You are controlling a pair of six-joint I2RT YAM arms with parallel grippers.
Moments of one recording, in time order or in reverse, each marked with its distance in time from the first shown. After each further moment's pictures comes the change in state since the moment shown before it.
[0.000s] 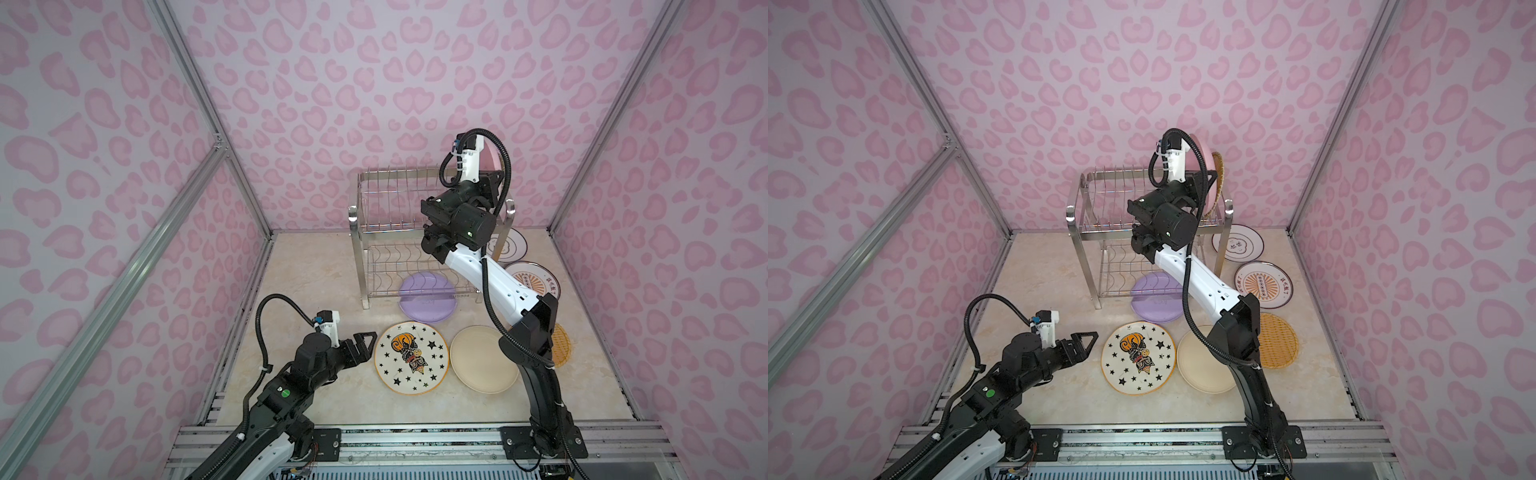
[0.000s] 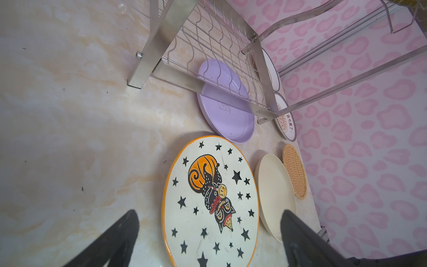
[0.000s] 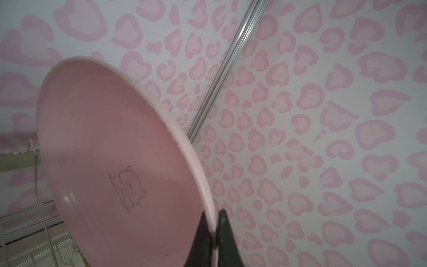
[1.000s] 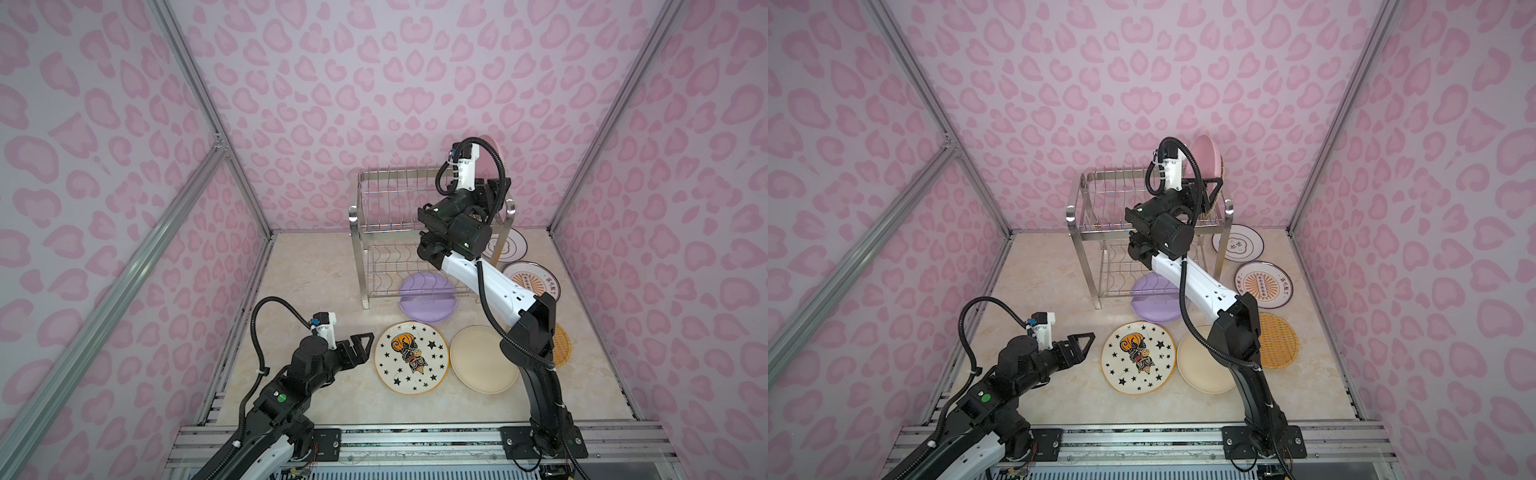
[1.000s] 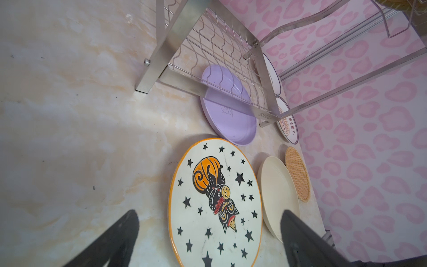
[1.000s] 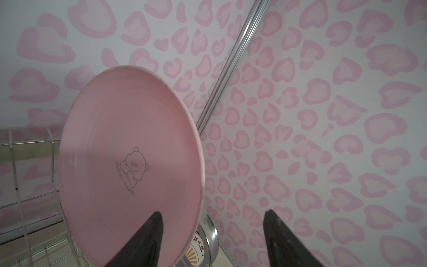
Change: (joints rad) left arm 0.008 -0.048 -0.006 -0.039 -0.020 0.014; right arm 0.014 -0.023 -0.096 0.143 0.000 -0.044
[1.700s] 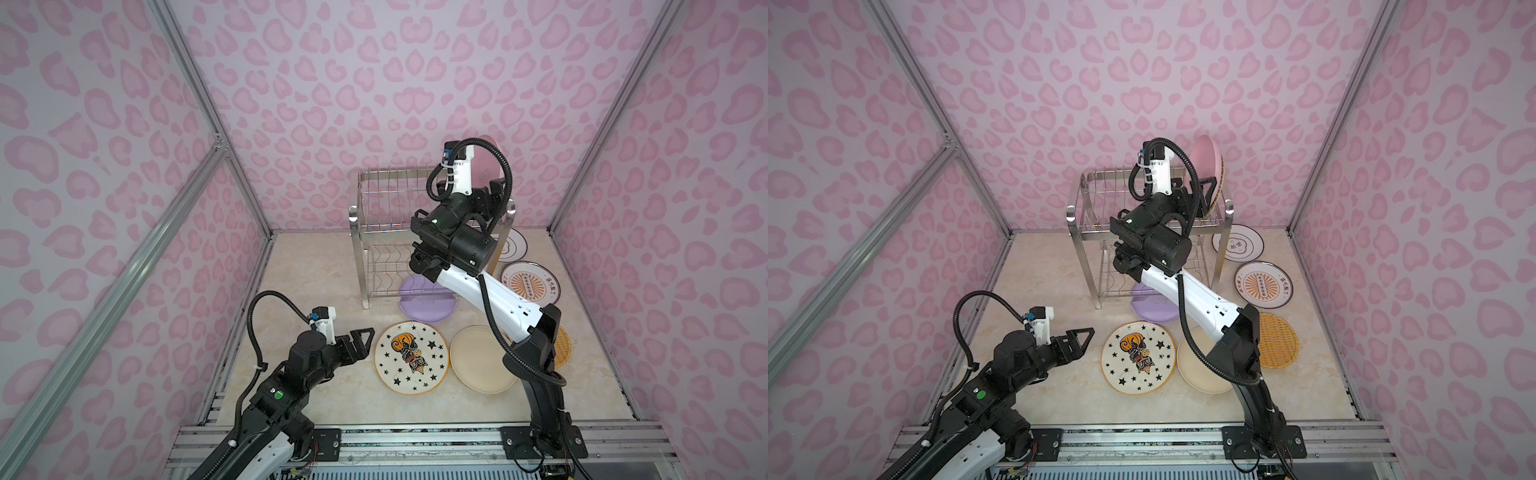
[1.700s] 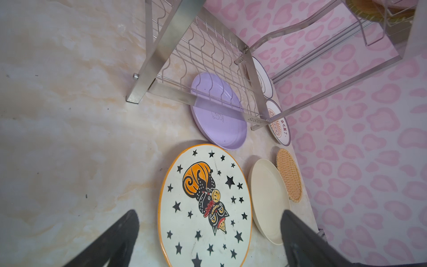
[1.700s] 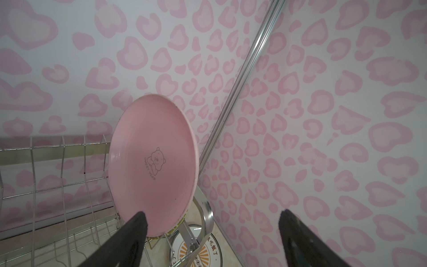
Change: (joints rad) left arm 0.000 0.014 0.089 -0.041 0.011 0.021; right arm 0.148 -0.076 0.044 0.016 0.000 -0.076
